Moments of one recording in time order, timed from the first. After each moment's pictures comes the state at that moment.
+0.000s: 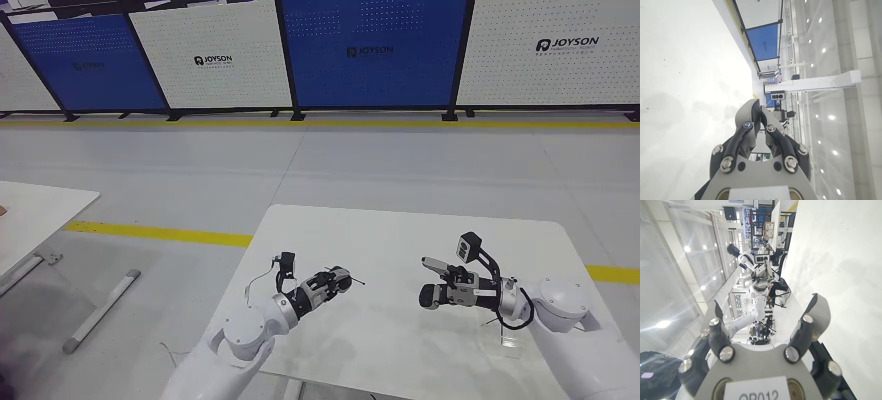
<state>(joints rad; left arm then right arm) 1.50 -1.10 -1.22 -1.72 -0.34 0.07 -0.34 -0.93 -1.08 0.98 -1.17 0.60 0.02 1.16</state>
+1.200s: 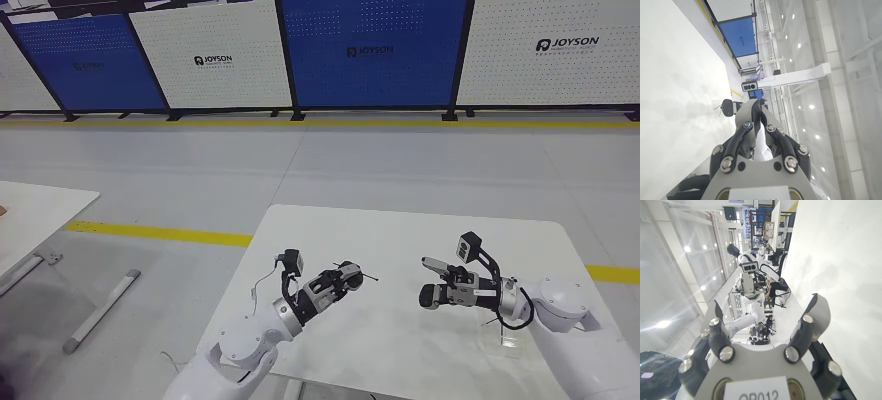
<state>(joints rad) 1.57 -1.10 -1.24 -1.88 -0.43 -0.04 -0.34 -0.93 -1.08 0.98 -1.17 0.60 0.02 1.16</state>
